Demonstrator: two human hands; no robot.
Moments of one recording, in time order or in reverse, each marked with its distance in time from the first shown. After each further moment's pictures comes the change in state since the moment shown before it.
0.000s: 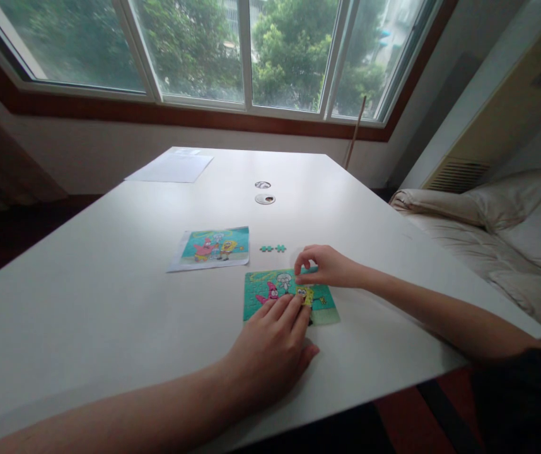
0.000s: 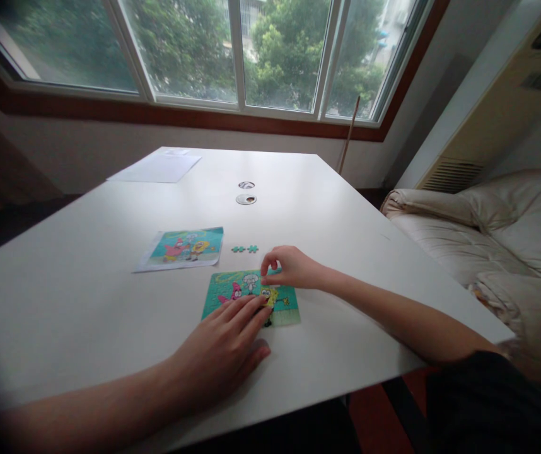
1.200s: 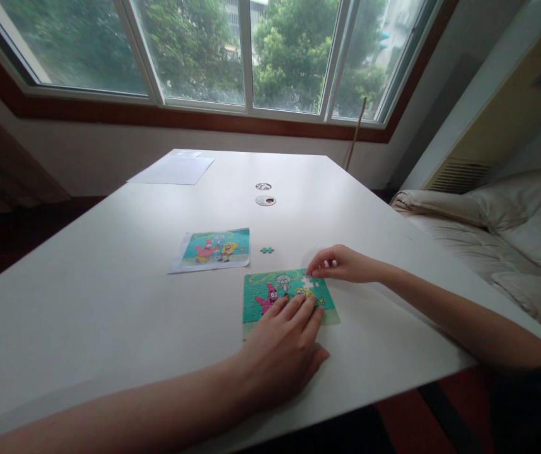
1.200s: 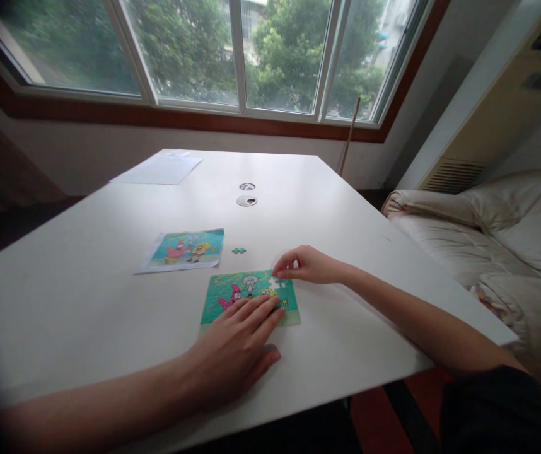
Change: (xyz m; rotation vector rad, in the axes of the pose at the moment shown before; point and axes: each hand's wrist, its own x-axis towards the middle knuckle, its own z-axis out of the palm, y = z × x) left_hand 0.009 0.004 -0.001 -0.027 -0.011 0.088; right_hand -0.019 0.019 -0.023 0.226 -0.135 -0.013
